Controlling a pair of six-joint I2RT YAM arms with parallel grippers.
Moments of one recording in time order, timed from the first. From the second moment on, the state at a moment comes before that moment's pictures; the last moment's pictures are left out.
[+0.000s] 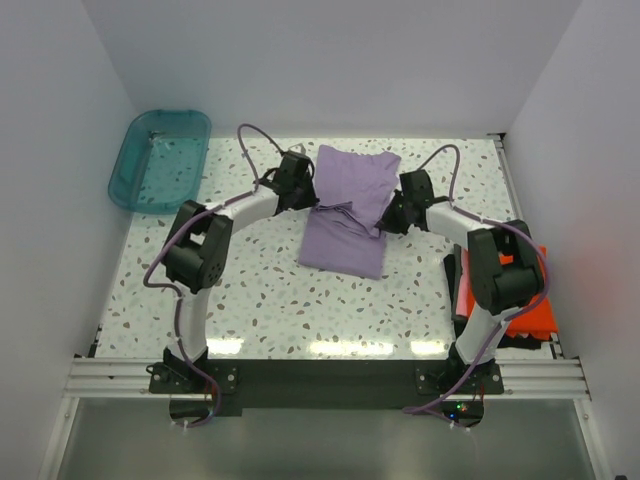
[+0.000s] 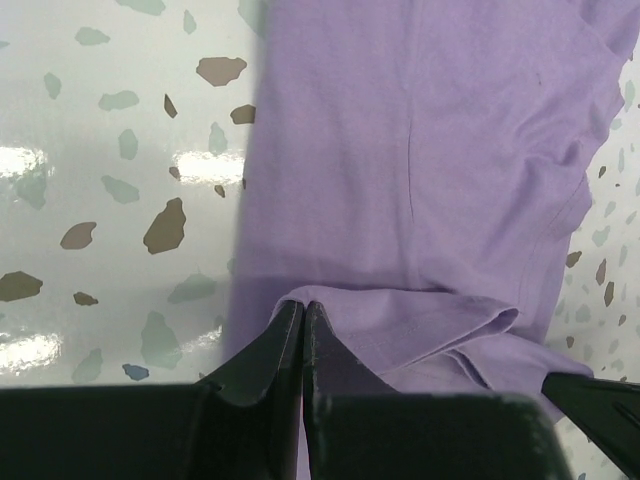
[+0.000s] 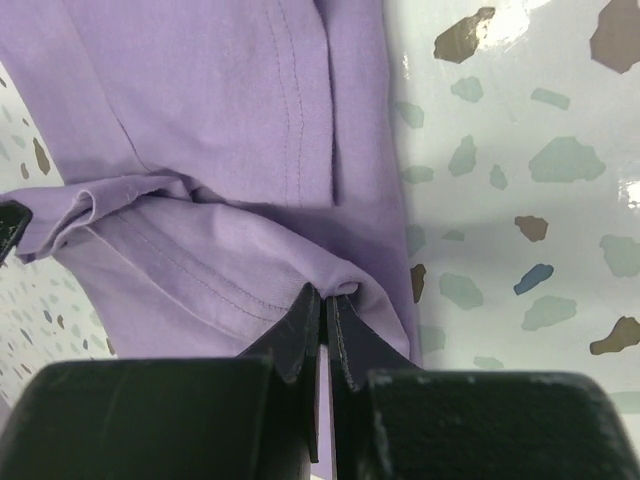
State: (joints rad) left arm -0.49 2.08 1.49 -0.18 -0.05 -0.67; right arm 0.26 1.80 1.11 -0.24 -0.10 0.79
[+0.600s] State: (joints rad) left arm -0.41 2.04 1.47 -0.11 0.02 -0.62; right arm 0.21 1.78 1.14 -0.23 -0.13 0.76
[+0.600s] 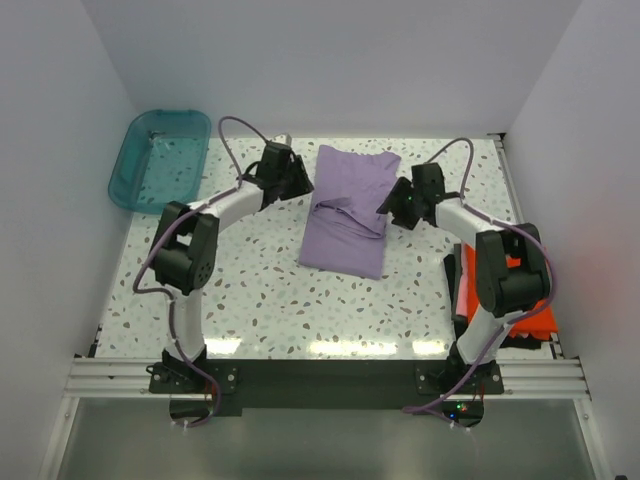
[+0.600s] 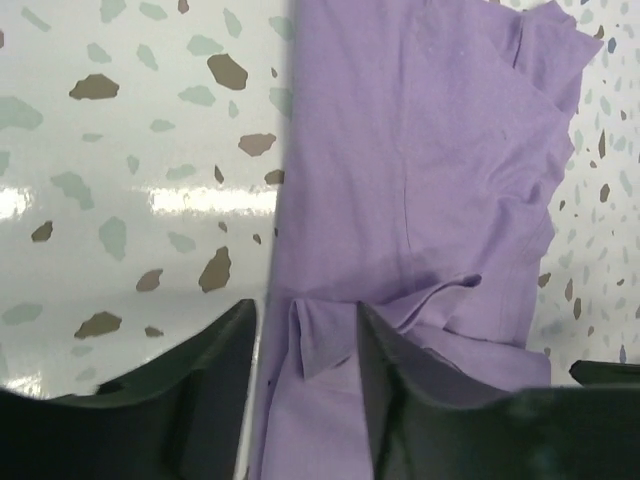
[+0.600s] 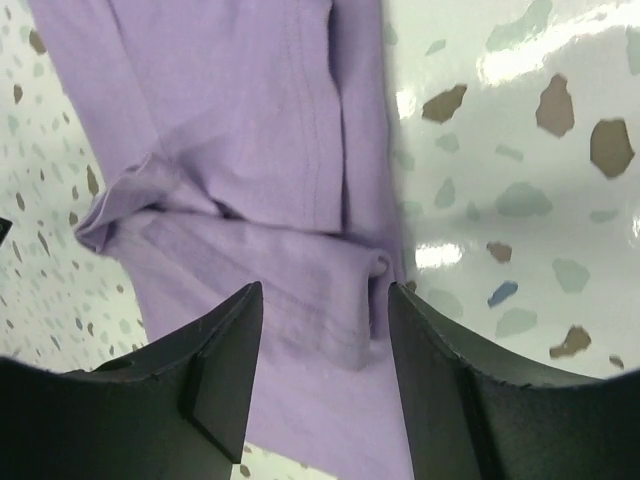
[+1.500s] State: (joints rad) left arm -0.52 2.07 1.43 -0.18 0.06 -0.59; right arm 0.38 1.76 1.14 -0.35 0.09 0.67
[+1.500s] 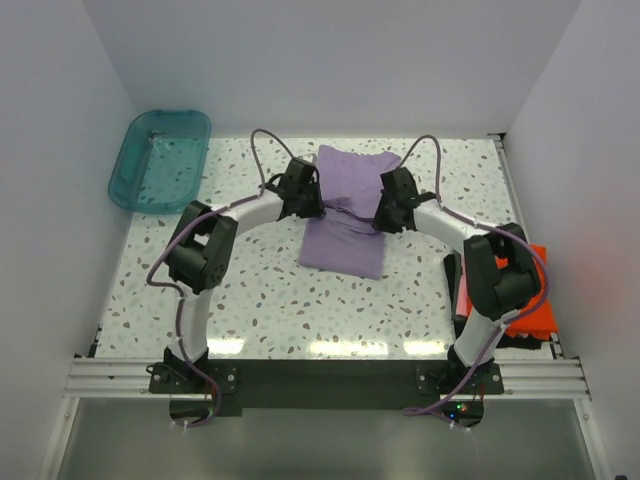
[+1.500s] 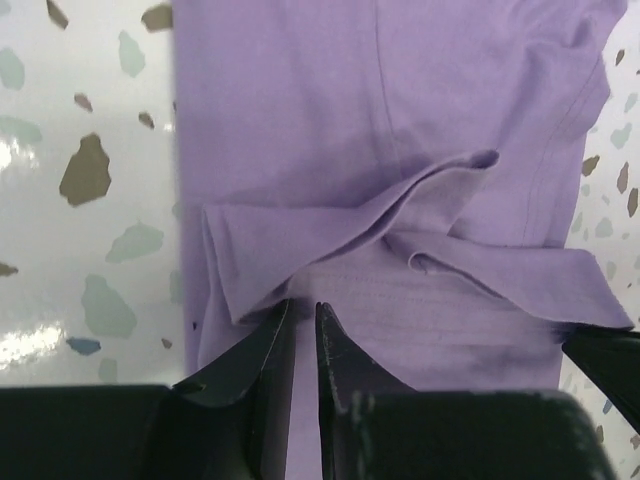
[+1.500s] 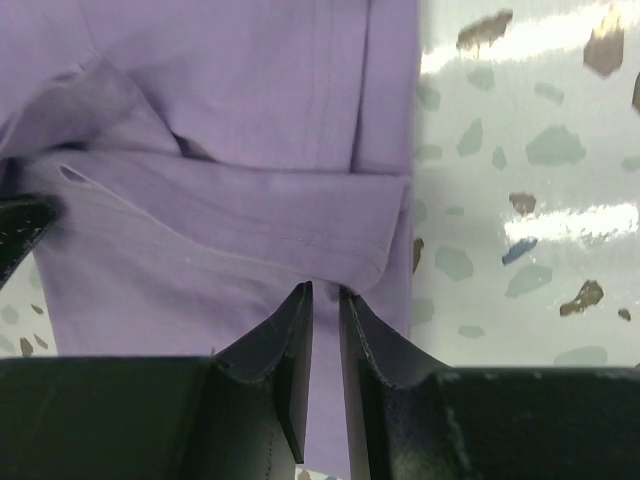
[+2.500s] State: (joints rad) left arm -0.47 2.03 1.50 -0.22 0.04 -0.49; right arm 0.32 1.86 1.39 -0.42 0.19 0.59
